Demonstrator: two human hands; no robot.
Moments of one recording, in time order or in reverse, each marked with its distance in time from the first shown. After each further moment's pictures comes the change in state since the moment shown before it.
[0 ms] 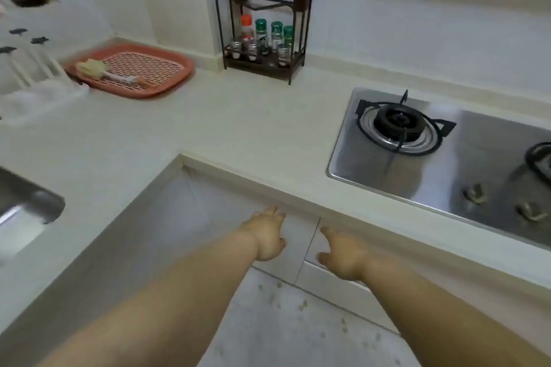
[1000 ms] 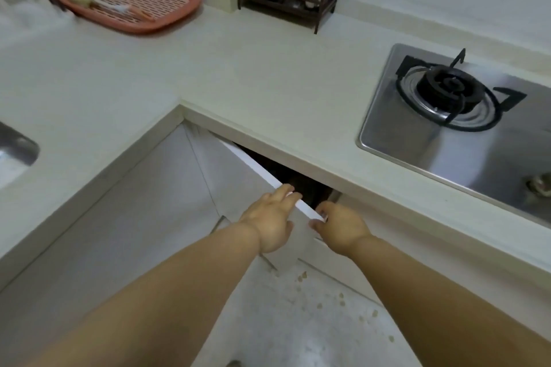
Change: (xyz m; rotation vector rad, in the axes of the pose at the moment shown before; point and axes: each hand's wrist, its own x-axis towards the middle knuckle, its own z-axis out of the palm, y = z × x) left_hand 0.039 -0.029 0.060 -0.134 0.151 0.106; right_hand 0.070 -0.009 0.040 0.082 0.127 0.064
